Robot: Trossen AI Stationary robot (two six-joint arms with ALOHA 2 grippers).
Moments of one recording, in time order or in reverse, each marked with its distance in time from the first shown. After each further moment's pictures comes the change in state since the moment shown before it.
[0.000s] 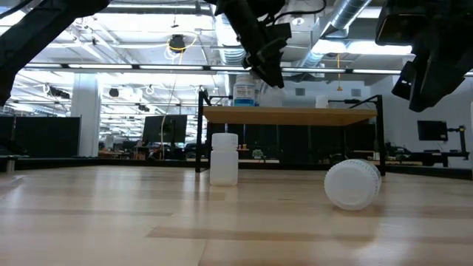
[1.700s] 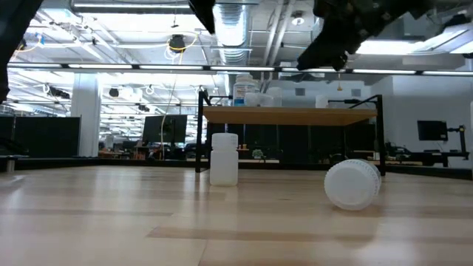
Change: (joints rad) left arm -0.052 -0.300 0.137 -0.674 -0.014 -0.012; right arm -0.454 0.000 0.164 0.164 0.087 -0.606
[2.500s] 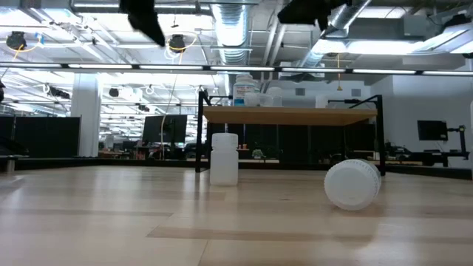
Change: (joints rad) left arm -0.031 -0.722 -1.106 0.612 0.001 -0.175; right arm -0.294 0.017 0.319 0.035 -0.003 -0.172
